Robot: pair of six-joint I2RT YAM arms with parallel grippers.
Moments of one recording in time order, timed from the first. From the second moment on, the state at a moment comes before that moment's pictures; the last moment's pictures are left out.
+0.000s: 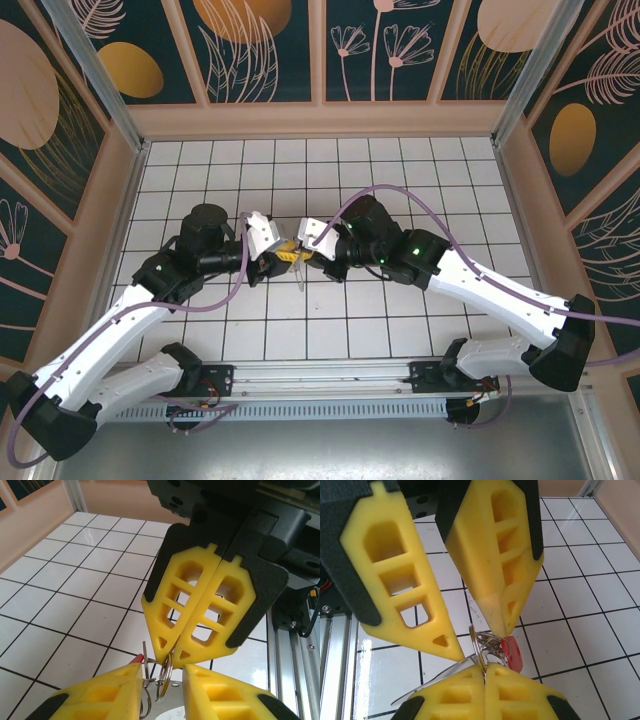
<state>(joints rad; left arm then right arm) -0.63 0.94 0.90 -0.43 0.58 0.28 0.99 1.25 1.17 -0.51 -0.24 -0.40</state>
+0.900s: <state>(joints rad) -0.63 0.88 0.82 -0.30 0.67 0.21 0.99 1.09 1.02 -0.38 -0.22 -0.39</state>
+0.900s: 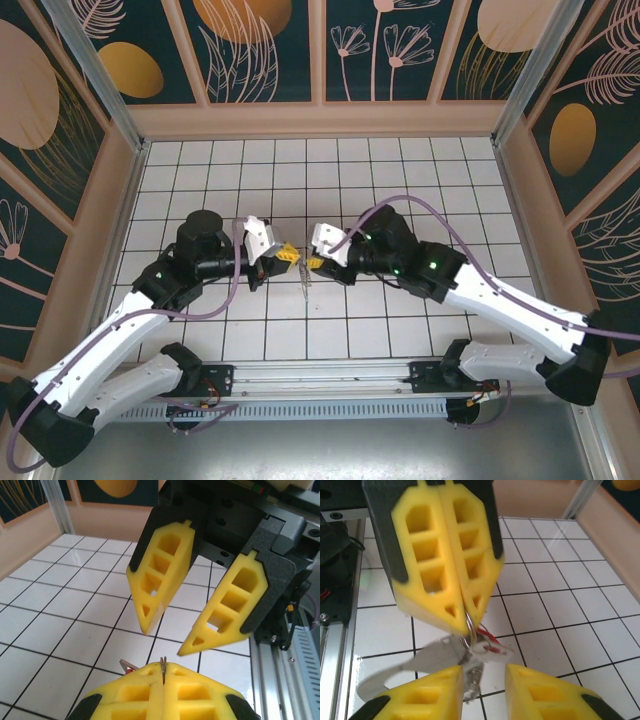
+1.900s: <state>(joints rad) -0.63 0.84 0.82 -0.20 0.93 0.12 0.99 0.90 0.76 -0.05 -0.43 -0.46</state>
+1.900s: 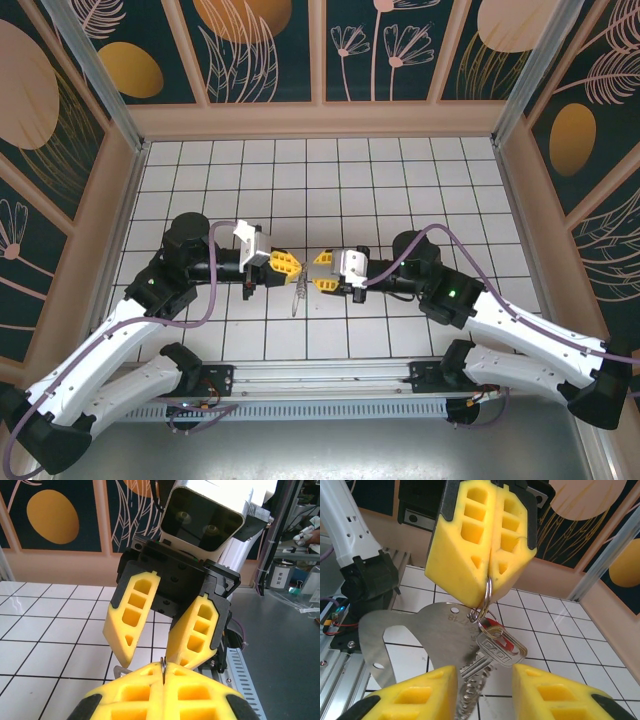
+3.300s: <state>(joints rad) -0.63 0.83 0.78 -0.13 0.97 0.05 1.03 0.98 0.78 0.03 -0.44 -0.50</state>
